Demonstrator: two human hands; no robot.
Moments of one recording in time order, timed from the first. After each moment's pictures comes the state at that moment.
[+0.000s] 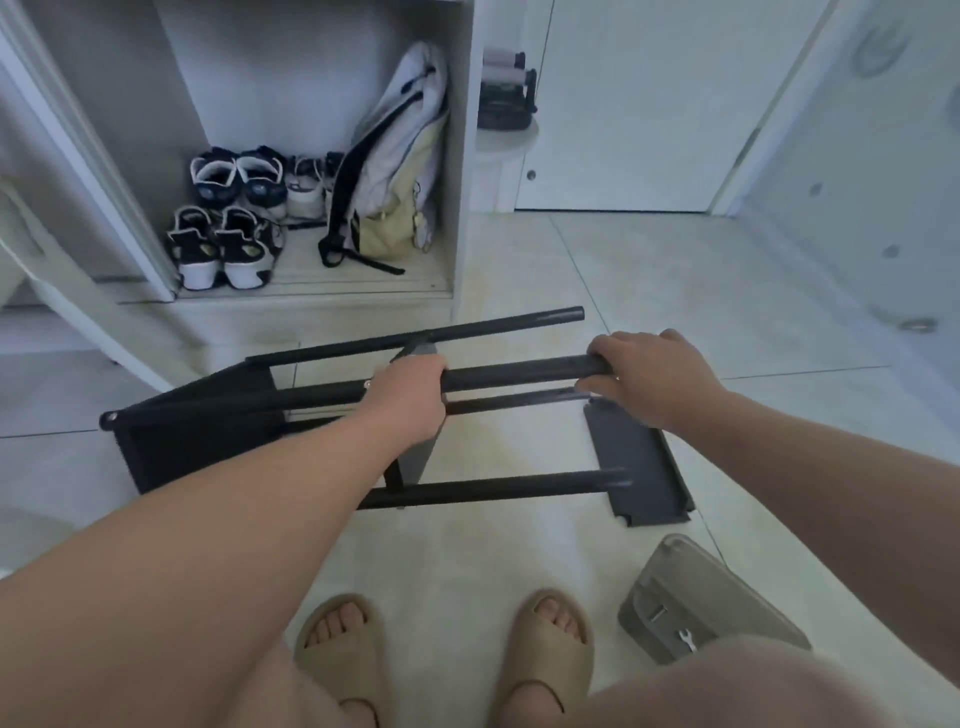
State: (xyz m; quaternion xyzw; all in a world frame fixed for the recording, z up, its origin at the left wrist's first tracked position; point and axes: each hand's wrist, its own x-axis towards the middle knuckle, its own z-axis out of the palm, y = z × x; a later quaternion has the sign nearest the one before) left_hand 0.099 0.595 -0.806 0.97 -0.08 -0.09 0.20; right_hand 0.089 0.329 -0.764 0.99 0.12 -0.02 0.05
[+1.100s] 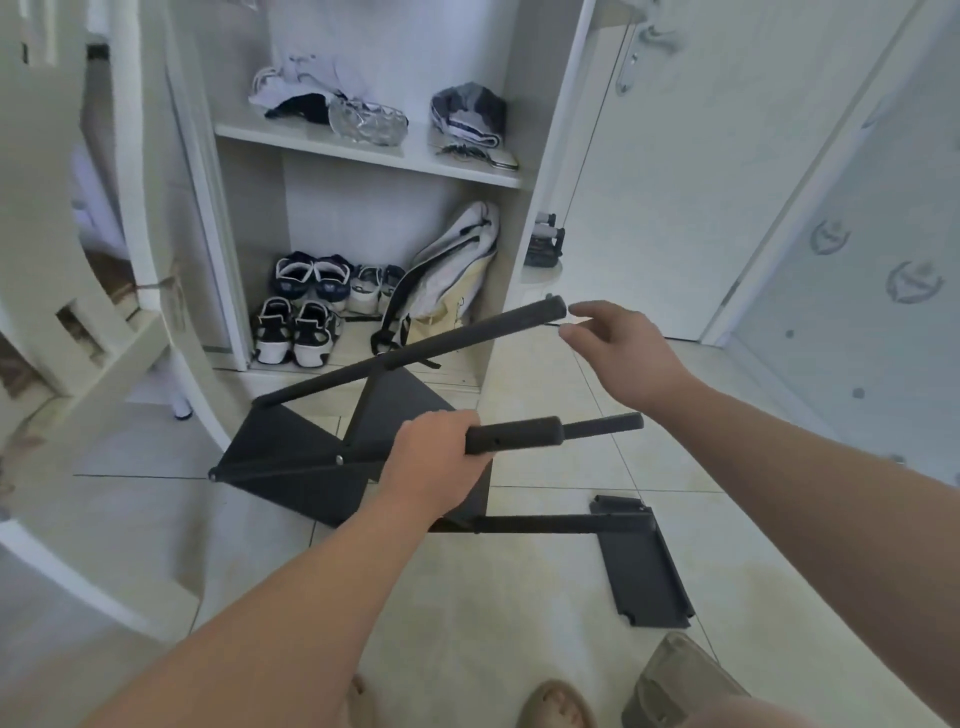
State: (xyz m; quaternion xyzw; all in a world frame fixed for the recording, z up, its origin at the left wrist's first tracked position) left_hand 0.025 0.650 -0.724 0.93 -0.11 0.09 0.34; right_hand 0.071 0.448 -0.612 0.93 0.05 0.08 -0.36
